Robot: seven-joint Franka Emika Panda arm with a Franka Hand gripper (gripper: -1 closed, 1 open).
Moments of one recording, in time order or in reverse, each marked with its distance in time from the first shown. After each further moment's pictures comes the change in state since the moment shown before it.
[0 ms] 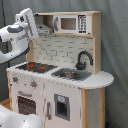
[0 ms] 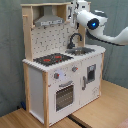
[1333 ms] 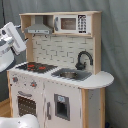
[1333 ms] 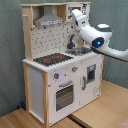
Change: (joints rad) arm 0.182 -0.229 -0.002 -0.182 -0.009 -0.018 -0.232
